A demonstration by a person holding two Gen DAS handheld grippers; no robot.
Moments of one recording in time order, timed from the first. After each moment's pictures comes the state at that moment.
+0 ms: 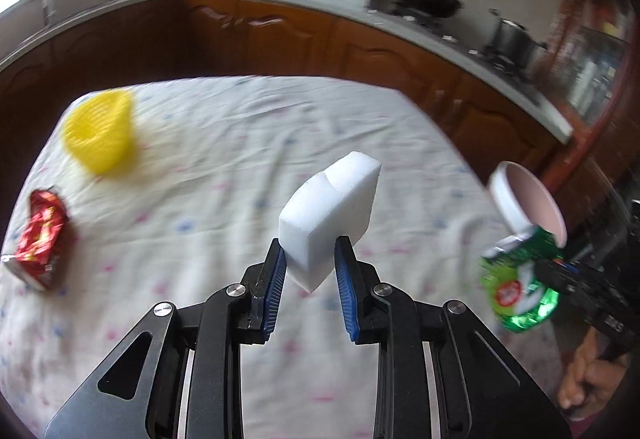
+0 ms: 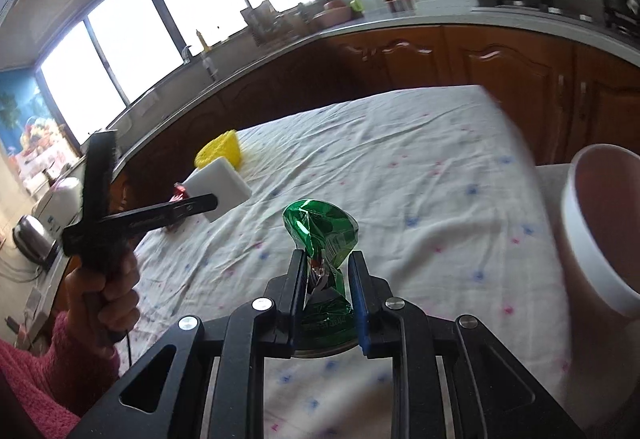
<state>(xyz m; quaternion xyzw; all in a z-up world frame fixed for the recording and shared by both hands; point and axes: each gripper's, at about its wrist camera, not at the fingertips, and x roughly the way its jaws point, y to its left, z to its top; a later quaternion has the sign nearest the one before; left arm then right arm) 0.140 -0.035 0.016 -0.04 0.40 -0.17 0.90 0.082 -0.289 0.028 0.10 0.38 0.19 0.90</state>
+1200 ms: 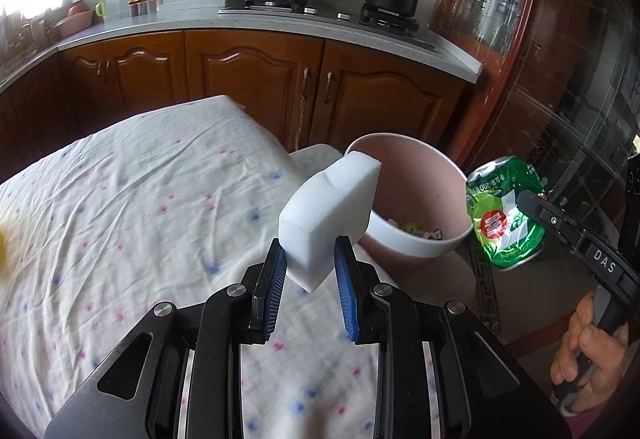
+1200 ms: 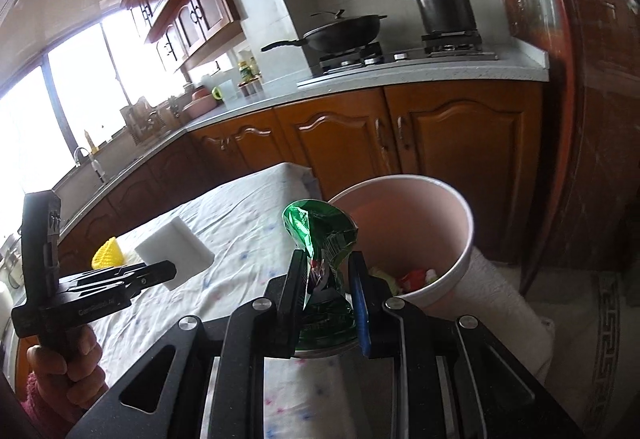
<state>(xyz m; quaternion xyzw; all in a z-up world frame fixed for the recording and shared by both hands) 0.122 -0.246 0.045 0.05 0.38 -0.31 0.87 0.010 -0.460 0.068 0.16 0.28 -0.04 0.94</state>
